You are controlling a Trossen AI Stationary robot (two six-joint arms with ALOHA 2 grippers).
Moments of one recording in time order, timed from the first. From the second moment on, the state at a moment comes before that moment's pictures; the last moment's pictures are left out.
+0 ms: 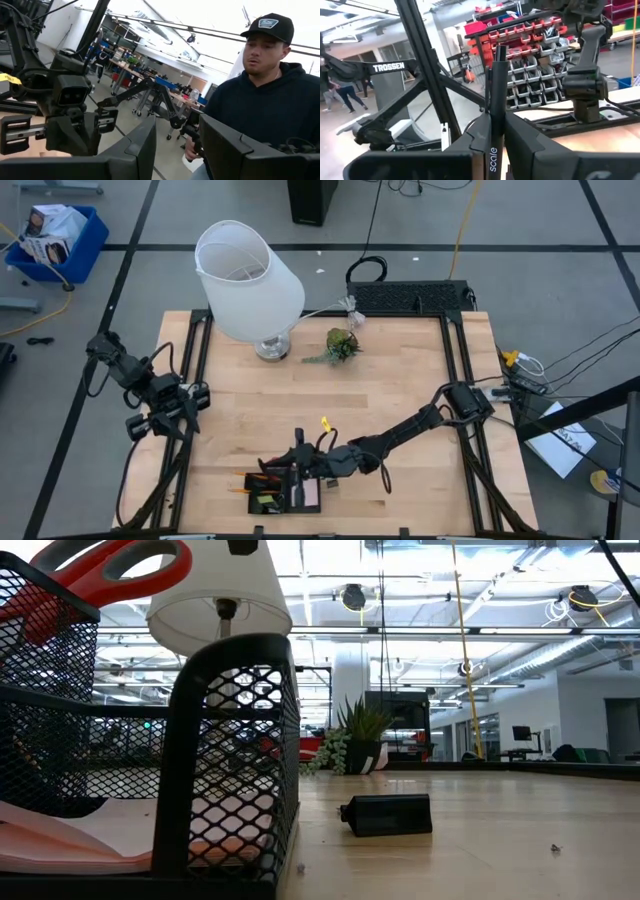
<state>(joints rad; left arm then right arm) -0.63 0.28 0.47 0.07 0.13 -0.51 0.43 2.16 1.49 0.75 0.36 0.26</state>
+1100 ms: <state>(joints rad) -0.63 0.28 0.47 0.07 0.13 -0.52 0.43 2.25 1.52 0.89 0.39 0.27</state>
